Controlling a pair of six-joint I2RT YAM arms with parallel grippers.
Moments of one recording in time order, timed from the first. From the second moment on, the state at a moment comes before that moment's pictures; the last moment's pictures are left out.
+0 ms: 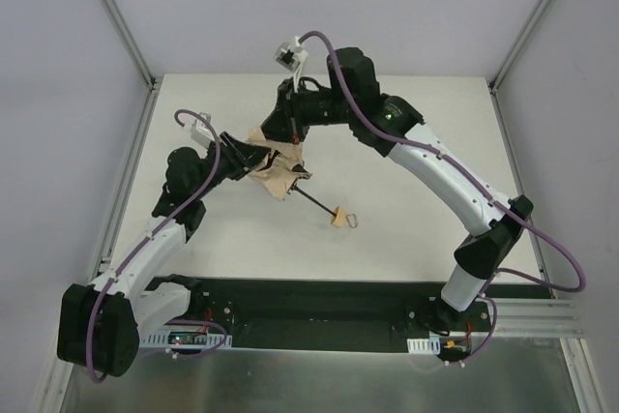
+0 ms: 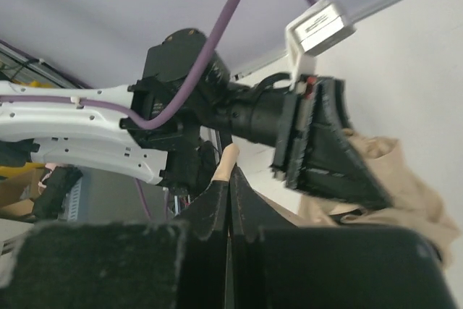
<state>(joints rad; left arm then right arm) -0.24 0.98 0.55 0.31 0.44 -0.97 0.81 1.72 1.92 -0.43 -0.69 0.34</state>
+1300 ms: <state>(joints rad) -0.28 1.34 1.03 0.81 -0.03 -1.33 0.97 1.66 1.93 -0.70 -0.18 0.93</state>
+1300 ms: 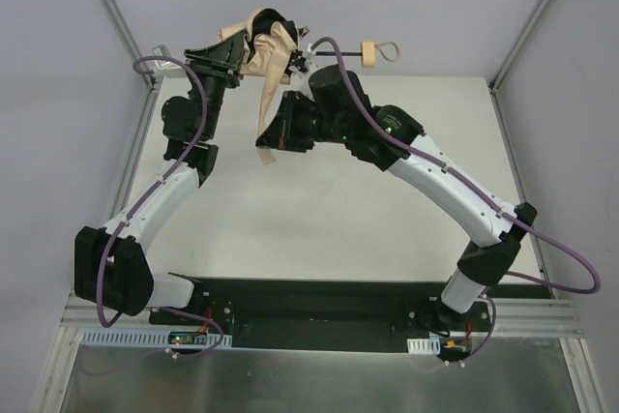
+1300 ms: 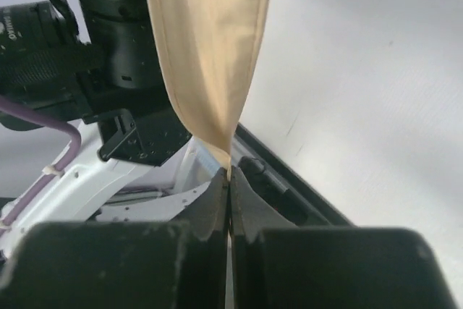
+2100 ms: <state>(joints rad) -0.36 1.33 1.15 0.84 -0.13 -1.60 1.05 1.53 1.94 -0.83 0.23 0.34</state>
